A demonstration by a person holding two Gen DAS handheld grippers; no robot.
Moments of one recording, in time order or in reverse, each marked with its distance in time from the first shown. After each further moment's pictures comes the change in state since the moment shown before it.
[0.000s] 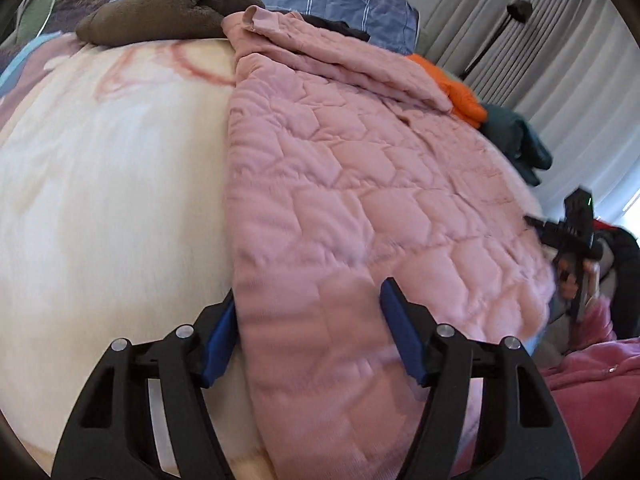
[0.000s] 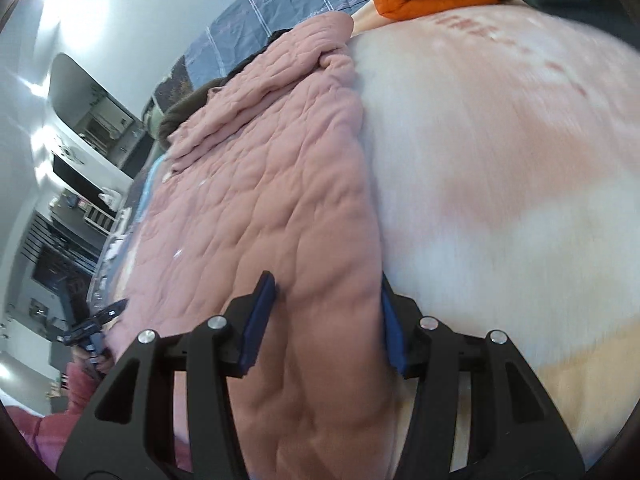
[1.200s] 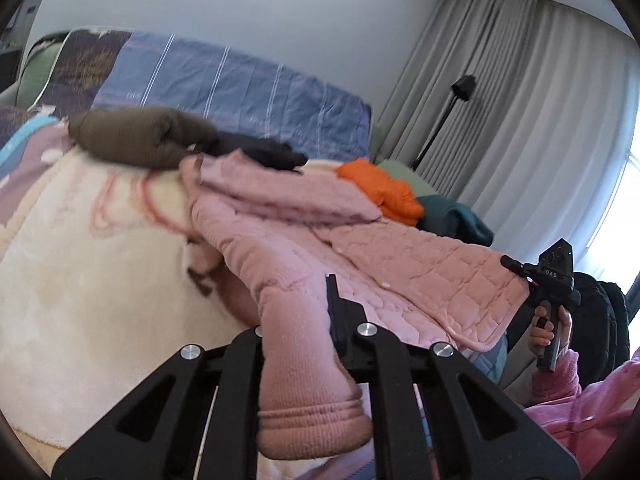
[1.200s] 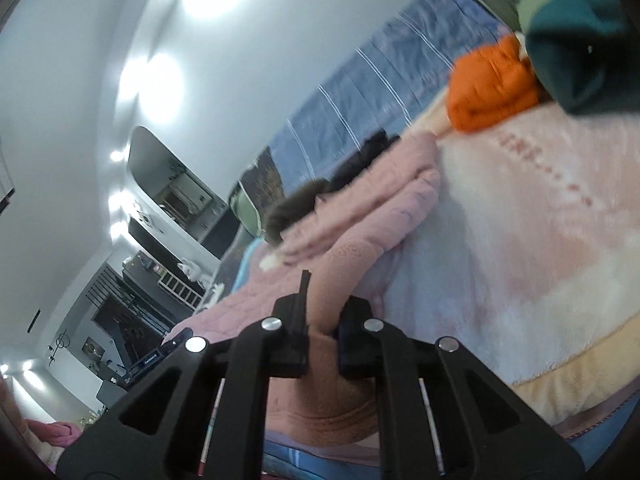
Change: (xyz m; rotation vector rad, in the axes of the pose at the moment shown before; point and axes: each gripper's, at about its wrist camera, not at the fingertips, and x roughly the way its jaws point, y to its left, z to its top) left arm -0.110 -0.082 0.032 0.059 -0.374 -0.094; right arm -0.115 0.058 0.020 0.002 -0.338 0.290
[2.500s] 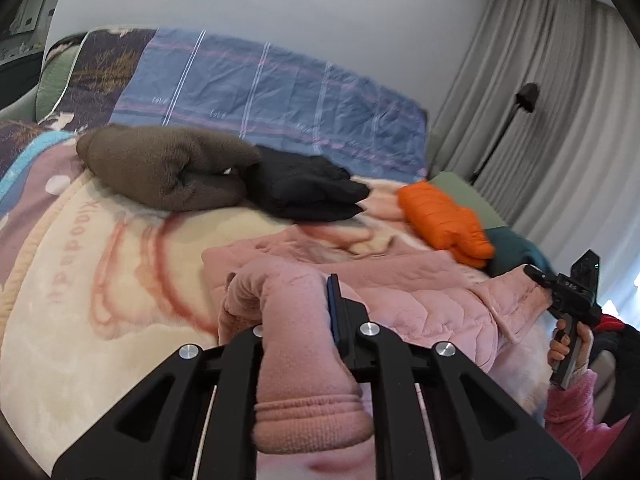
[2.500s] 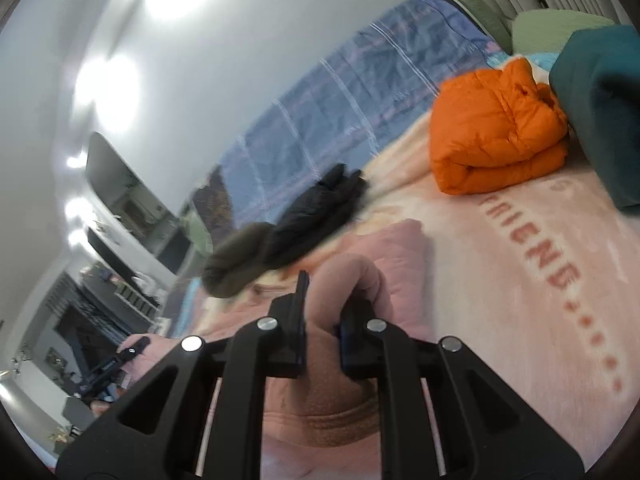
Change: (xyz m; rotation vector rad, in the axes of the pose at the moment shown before) left arm 0.142 0.064 0.110 -0.054 0.056 0.188; right arm 0.155 -0.064 0.116 -0.016 -0.004 -0.198
